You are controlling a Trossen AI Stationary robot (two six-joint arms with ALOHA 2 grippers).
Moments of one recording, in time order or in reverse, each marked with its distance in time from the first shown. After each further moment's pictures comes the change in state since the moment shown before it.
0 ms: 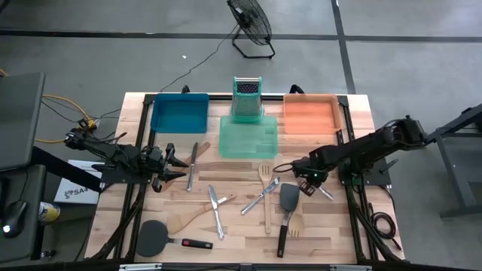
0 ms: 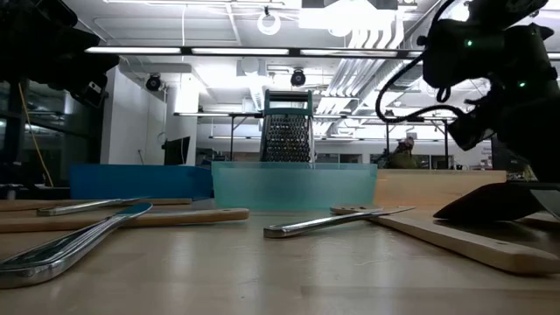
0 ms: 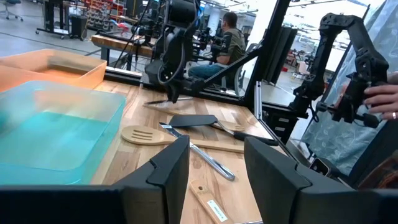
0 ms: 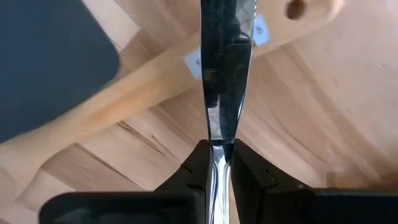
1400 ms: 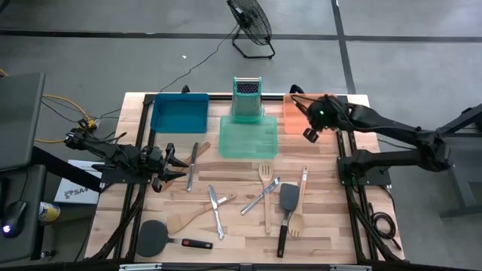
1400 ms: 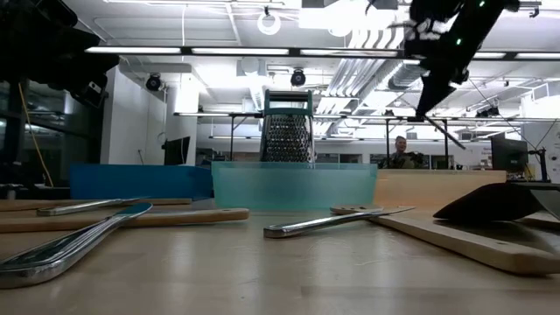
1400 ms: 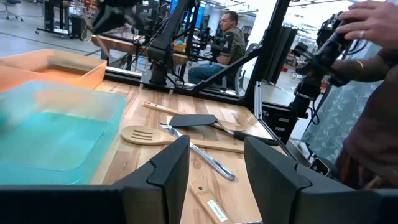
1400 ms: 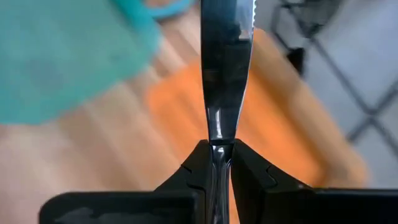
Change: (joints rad) left arm 0.000 0.000 0.000 0.000 0.000 0.000; right arm -0.649 -0.345 0.221 0.077 0.479 -0.902
